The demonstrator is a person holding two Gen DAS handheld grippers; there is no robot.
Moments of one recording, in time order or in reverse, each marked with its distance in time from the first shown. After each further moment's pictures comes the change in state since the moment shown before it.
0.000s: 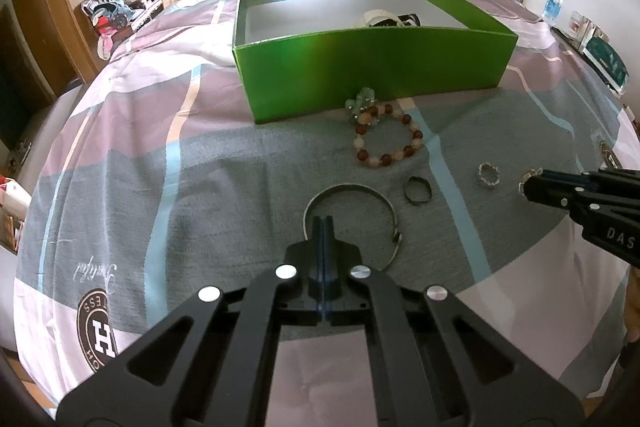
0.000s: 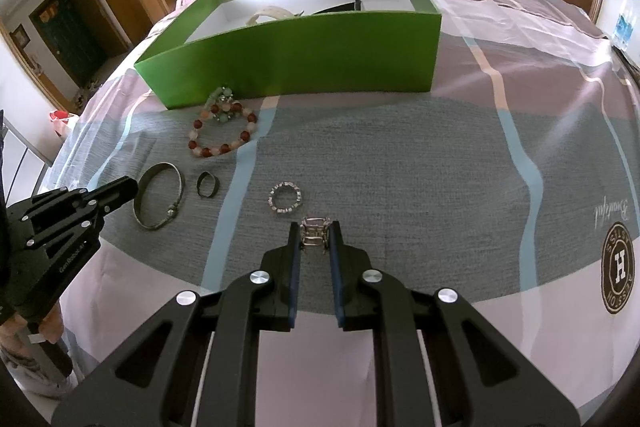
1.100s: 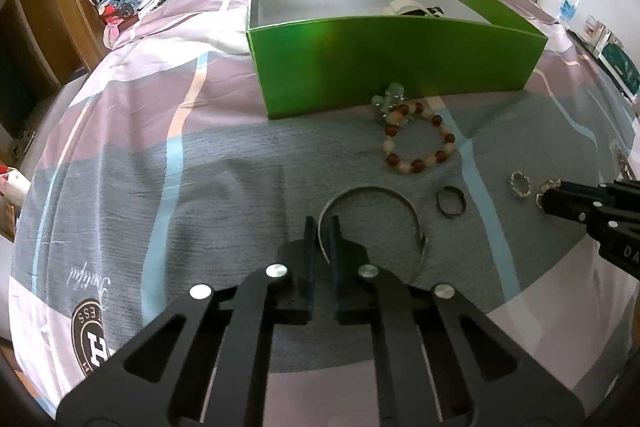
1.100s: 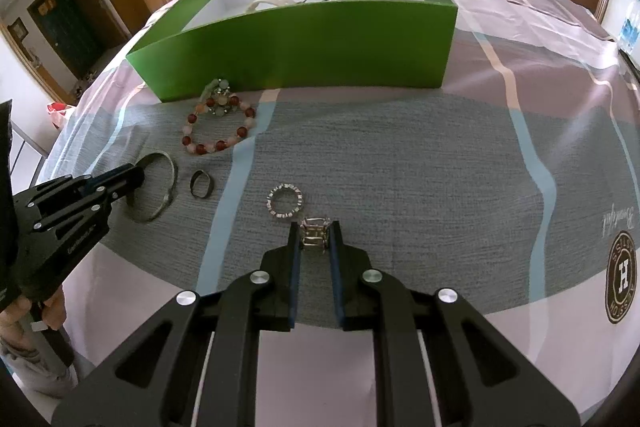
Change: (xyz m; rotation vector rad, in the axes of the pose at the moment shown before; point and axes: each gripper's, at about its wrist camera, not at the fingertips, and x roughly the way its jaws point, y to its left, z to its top) left arm 0.024 0.013 0.008 -0.027 0.027 0.019; right arm 0.013 0.002 0.006 -0.018 0.031 -0.006
